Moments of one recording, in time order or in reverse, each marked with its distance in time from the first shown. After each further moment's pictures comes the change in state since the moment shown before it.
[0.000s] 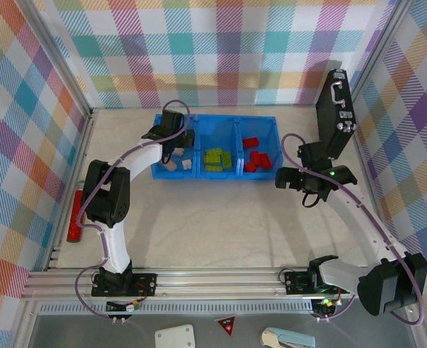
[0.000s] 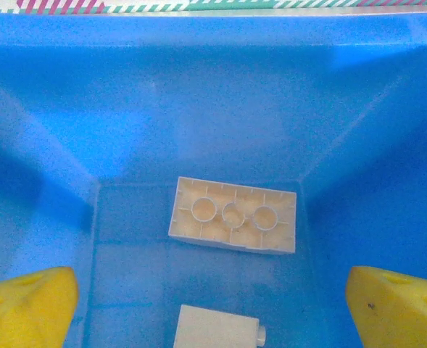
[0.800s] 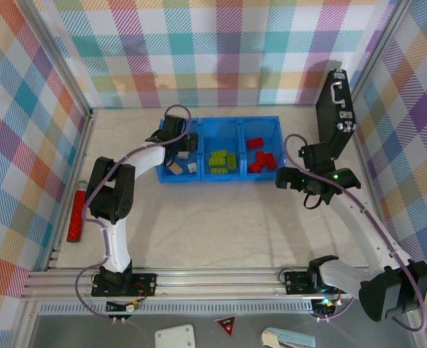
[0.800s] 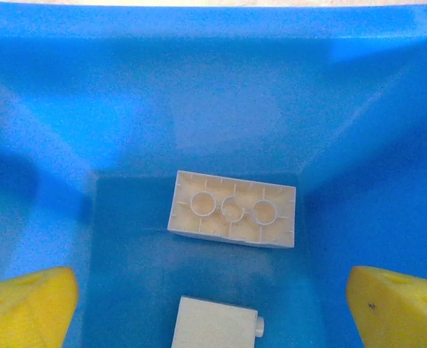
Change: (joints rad) left arm 0.003 0.060 -0.034 0.088 0.079 -0.065; right arm 0.000 -0.042 0.000 -0.004 -0.016 -0.006
